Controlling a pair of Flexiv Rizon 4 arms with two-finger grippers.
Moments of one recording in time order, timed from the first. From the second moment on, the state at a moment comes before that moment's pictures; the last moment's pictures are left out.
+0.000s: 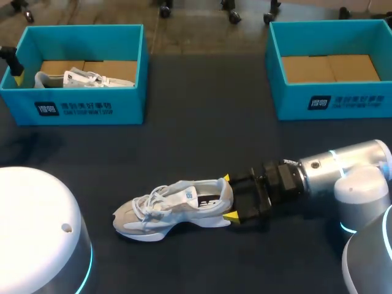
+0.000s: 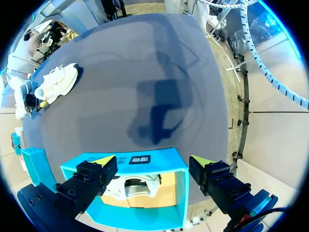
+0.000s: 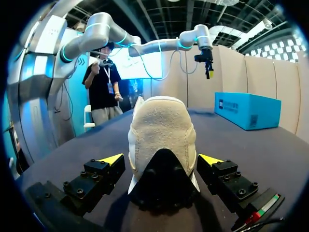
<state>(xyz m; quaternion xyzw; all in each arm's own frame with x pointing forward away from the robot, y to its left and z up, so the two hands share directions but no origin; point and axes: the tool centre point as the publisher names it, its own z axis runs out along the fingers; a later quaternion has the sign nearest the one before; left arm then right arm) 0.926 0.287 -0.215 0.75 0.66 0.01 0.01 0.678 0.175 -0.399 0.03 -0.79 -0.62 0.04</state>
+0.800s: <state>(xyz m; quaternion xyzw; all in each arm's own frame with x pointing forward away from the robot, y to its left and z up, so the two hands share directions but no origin) 0.926 0.287 -0.215 0.75 0.66 0.01 0.01 0.680 0.201 -0.411 0.05 -0.80 -0.60 0.06</state>
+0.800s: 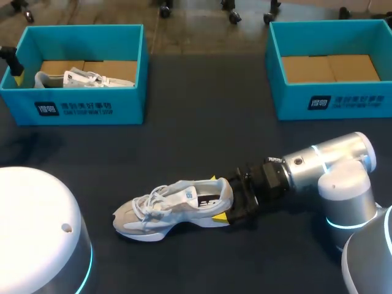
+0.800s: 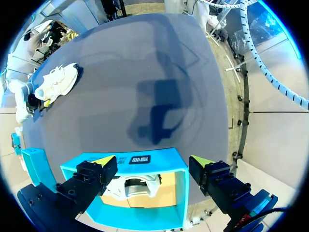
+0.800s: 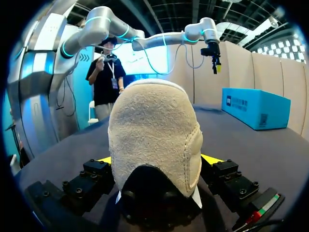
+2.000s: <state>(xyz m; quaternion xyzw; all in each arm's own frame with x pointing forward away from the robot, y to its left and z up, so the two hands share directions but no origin) 0.926 0.287 -0.215 0.75 0.66 0.01 0.01 0.675 0.197 -0.415 0.00 -0.81 -0.58 -0.01</state>
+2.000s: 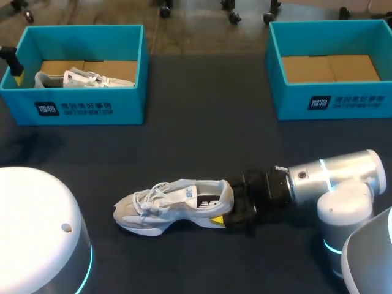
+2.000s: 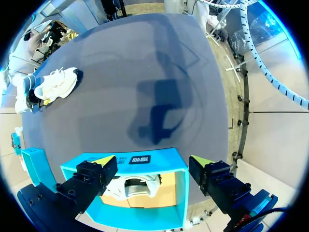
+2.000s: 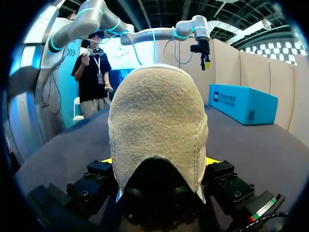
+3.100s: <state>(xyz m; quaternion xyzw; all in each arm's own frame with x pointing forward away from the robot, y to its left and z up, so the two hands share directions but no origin) 0.890 0.254 -0.215 0.67 0.74 -0.02 -0.01 0.675 0.195 -0.417 -0.02 -0.81 -0.59 -0.01</state>
